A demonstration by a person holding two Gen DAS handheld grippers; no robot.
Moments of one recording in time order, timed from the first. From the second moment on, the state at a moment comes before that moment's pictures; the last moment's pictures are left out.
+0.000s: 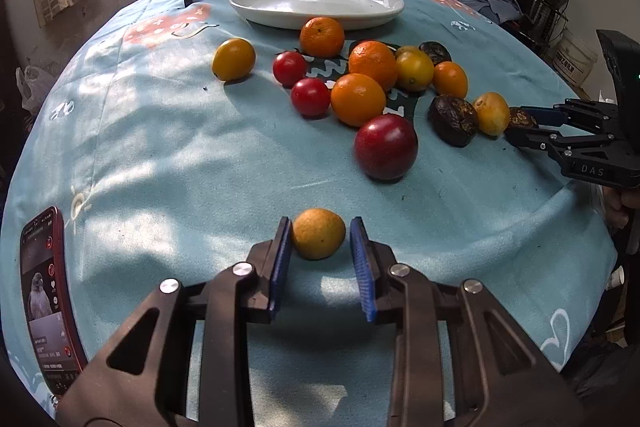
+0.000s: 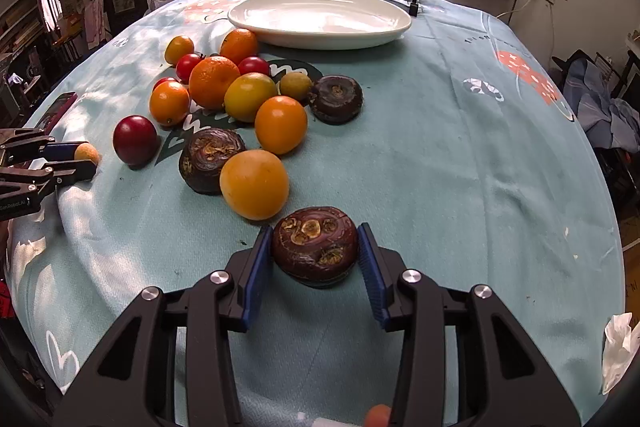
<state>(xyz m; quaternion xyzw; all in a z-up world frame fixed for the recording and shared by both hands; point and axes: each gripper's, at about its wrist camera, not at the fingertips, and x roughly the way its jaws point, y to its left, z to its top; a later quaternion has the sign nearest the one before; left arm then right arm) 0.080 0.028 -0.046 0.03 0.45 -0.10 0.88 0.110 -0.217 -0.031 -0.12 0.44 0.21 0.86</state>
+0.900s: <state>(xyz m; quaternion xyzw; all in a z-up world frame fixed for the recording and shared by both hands) 0.321 0.007 0.000 -0.06 0.42 -0.06 0.90 0.326 -0.163 -0.004 0.04 0.40 0.23 0.89</state>
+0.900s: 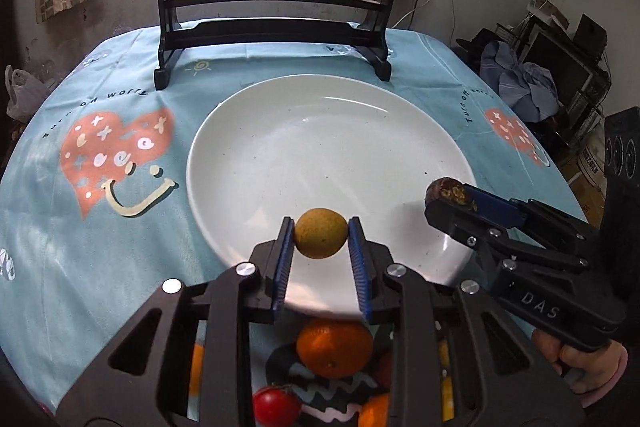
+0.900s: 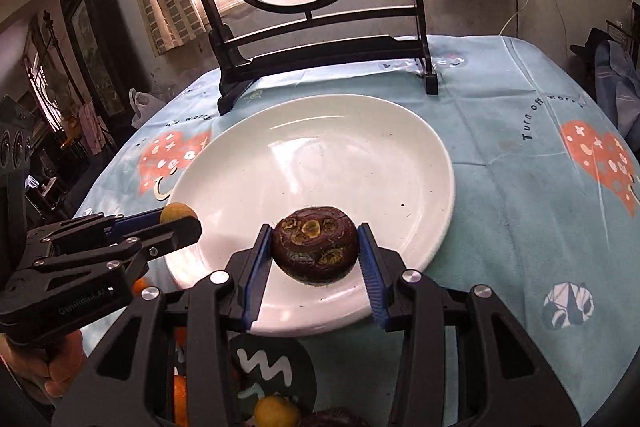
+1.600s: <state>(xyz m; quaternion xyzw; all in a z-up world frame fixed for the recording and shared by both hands) 0.194 0.043 -0.002 -0.07 0.41 -0.03 0.91 0.252 -0.203 -0.012 0.04 0.46 0.27 0.85</state>
